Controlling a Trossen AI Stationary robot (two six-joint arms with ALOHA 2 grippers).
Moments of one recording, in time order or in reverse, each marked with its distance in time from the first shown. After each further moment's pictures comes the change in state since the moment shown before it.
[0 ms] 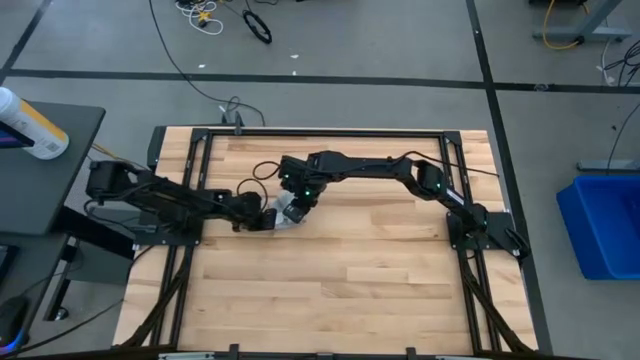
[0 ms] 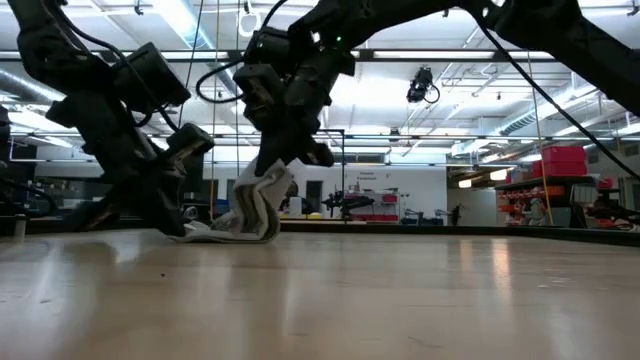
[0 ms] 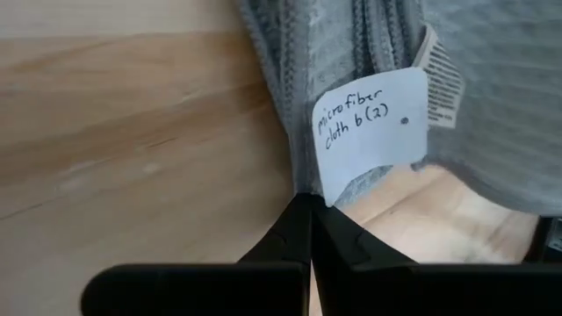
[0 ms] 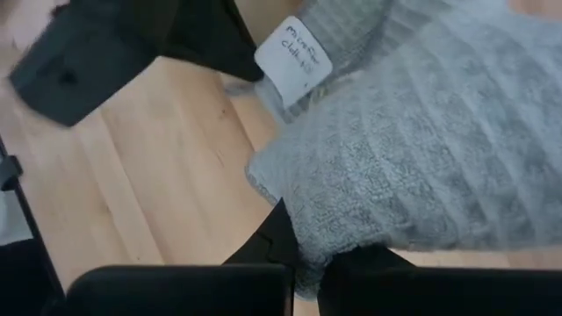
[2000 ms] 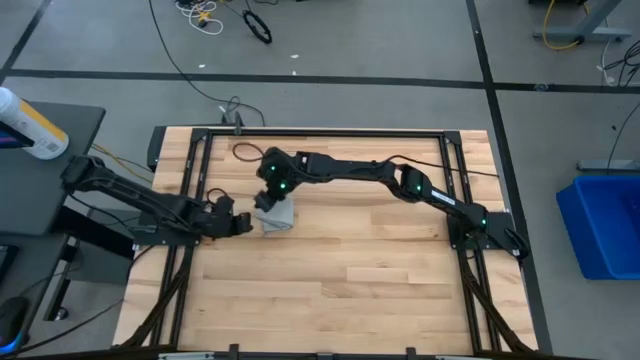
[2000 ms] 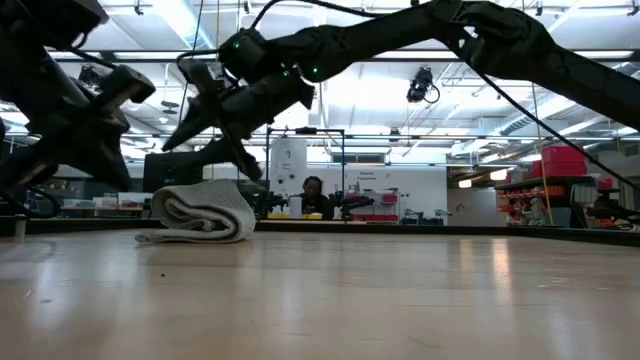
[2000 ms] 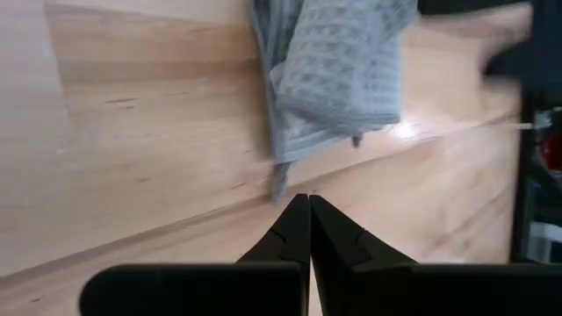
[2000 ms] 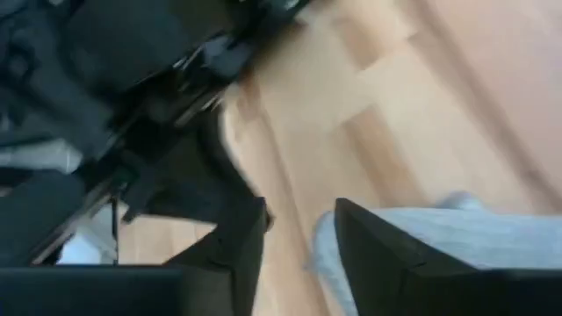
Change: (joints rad) left arm -0.378 -0.552 0.000 -0.520 -0.423 -0.298; right arm -0.024 0.216 0.224 0.444 -0.093 0.155
